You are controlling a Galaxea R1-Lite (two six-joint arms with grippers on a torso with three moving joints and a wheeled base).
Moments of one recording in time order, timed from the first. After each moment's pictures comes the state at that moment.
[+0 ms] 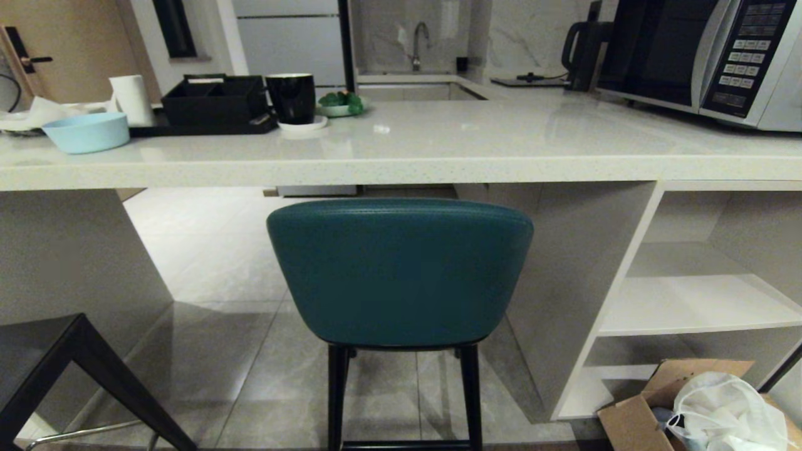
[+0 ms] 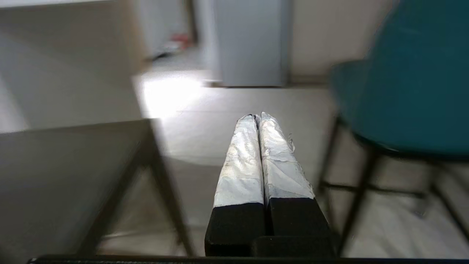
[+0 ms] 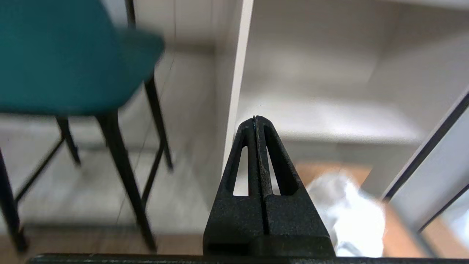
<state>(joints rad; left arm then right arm) 0.00 0.01 -0.02 -0.21 0.12 0.11 -0.01 0.04 -0.17 0.08 -0.02 -0.12</state>
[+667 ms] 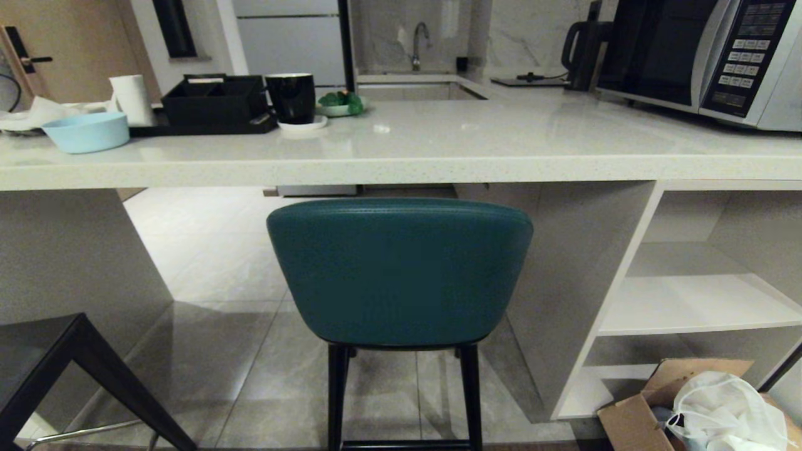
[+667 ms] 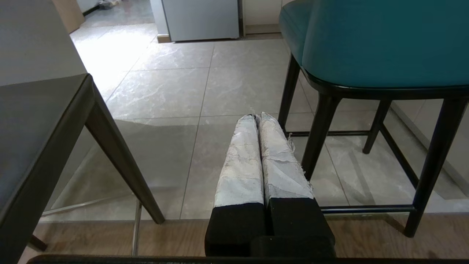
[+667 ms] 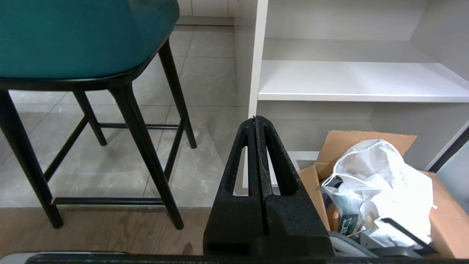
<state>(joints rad) 0.00 0.00 0.00 -0.03 -0.02 0.07 0.00 0.00 0.00 0.00 0.01 -0.05</state>
